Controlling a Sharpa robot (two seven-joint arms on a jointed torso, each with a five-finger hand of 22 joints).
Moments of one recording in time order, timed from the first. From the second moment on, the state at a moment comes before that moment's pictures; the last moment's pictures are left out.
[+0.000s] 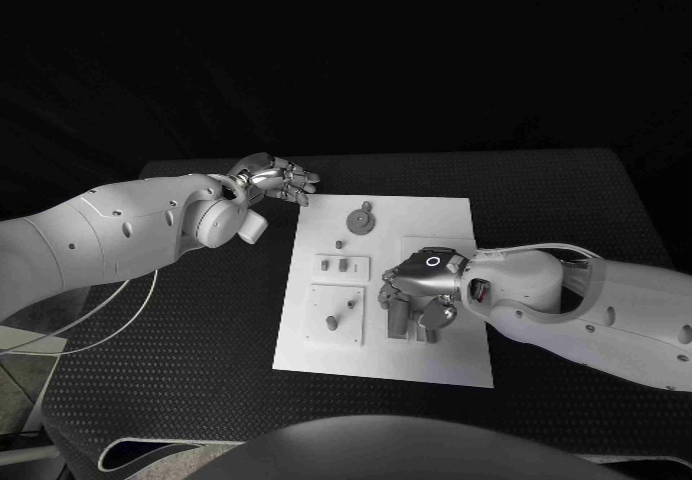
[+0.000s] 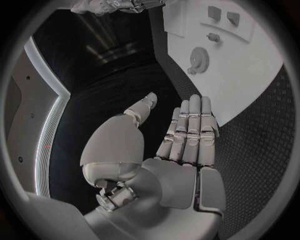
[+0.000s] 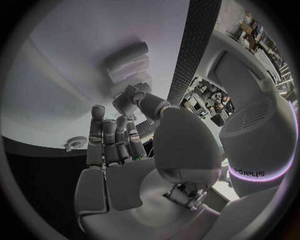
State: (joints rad) left arm 1.25 -0.76 -0.15 1.15 -0.29 -0.13 0.18; left_hand 1.03 -0.11 0.47 -0.15 0.05 0.78 0.20 0.24 0.54 1.09 0.16 0.07 0.24 0.97 0.09 0.50 0.62 0.02 0.97 -0.01 0.07 0.87; right arm 1.23 -0.72 -0.25 1.63 -1.85 -0.02 0.05; right_hand 1.25 -0.22 0.74 -0.29 0.05 0.81 0.03 0.23 0.53 0.56 0.13 1.40 0.79 0.67 0.04 1.59 0.72 0.26 0.86 0.10 0.90 1.31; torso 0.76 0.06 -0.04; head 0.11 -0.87
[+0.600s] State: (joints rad) left arm 1.25 -0.76 -0.15 1.15 -0.29 -0.13 0.18; left_hand 1.03 -0.11 0.47 -0.15 0.05 0.78 0.20 0.24 0.54 1.09 0.16 0.07 0.23 0.97 0.09 0.50 0.62 0.02 0.97 -0.01 0.07 0.87; right arm 1.22 -0.71 -0.24 1.62 -1.85 -0.01 0.05; right_hand 1.25 -0.21 0.74 -0.29 0.05 0.88 0.06 0.28 0.54 0.56 0.14 1.41 0.78 0.66 0.05 1.60 0.72 0.25 0.86 0.10 0.90 1.31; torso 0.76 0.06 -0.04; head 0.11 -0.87
